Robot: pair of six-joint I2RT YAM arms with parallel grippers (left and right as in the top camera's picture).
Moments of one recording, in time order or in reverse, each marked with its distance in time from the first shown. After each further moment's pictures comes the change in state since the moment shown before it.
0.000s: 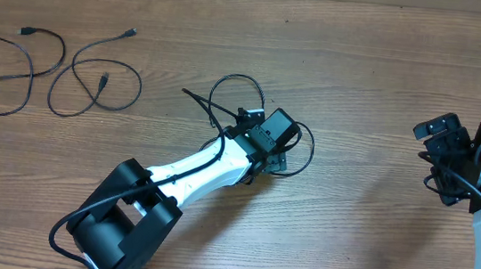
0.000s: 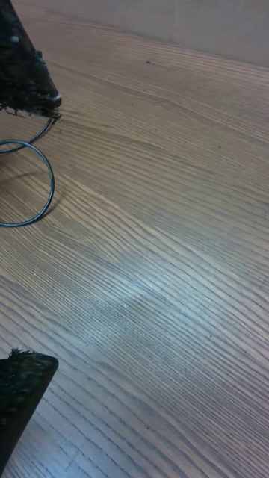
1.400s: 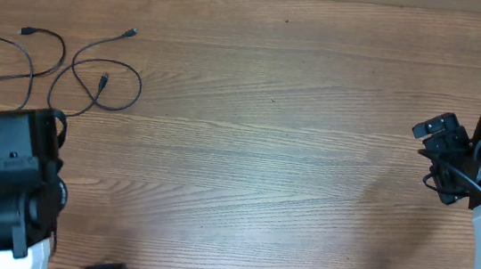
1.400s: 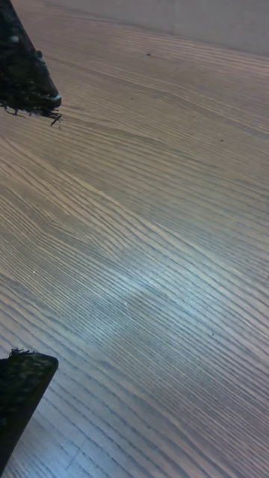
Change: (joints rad) left arm 0.913 -0.885 0.158 -0.919 -0.454 -0.103; right arm 0.000 0.023 0.000 0.002 -0.001 0.000
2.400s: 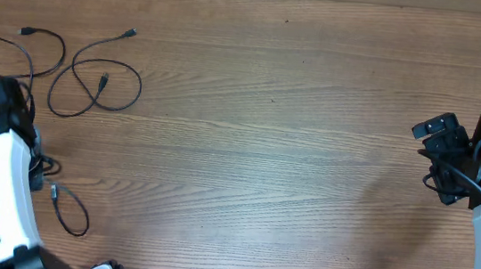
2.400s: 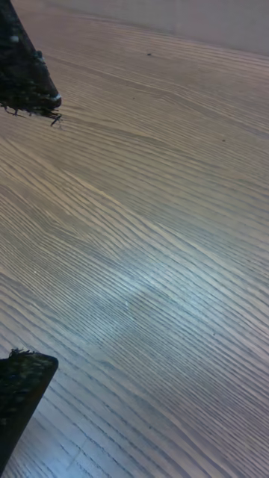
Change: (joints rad) left arm 0.354 0.458 -0.176 0.307 0.207 -0.298; right arm 0.000 0.000 0.000 -0.002 0.000 0.000
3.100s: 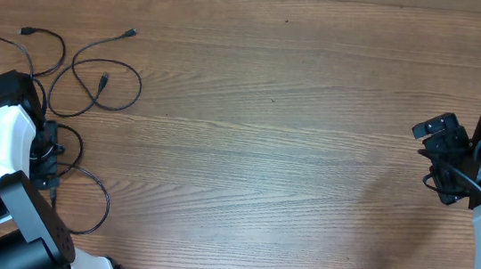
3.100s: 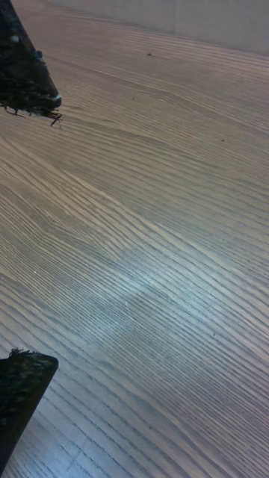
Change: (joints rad) left arm 0.000 0.258 -0.001 0.178 0.114 -0.040; right arm 0.000 0.000 0.000 -0.001 0.000 0.000
